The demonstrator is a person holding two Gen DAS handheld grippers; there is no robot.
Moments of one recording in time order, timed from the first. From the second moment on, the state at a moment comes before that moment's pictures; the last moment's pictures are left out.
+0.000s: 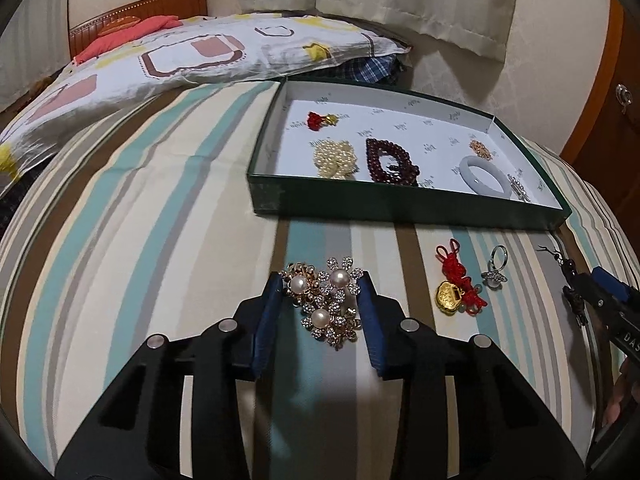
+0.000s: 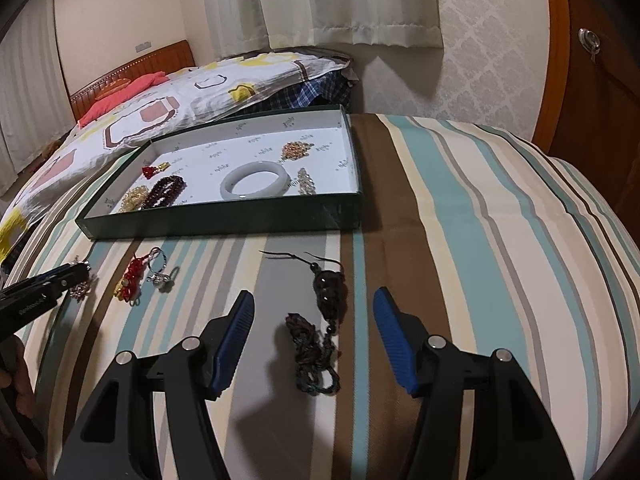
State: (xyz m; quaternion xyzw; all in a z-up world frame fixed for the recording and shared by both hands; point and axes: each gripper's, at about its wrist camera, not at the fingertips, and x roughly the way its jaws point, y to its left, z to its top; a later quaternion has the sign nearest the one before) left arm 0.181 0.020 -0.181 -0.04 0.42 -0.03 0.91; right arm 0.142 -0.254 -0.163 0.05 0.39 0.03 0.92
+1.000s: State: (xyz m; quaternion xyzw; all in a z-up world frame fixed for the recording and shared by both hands) left arm 0.180 0.027 -0.179 -0.04 0.41 -0.02 0.91; right arm 0.160 -0.253 -0.173 0.04 0.43 0.04 0.90
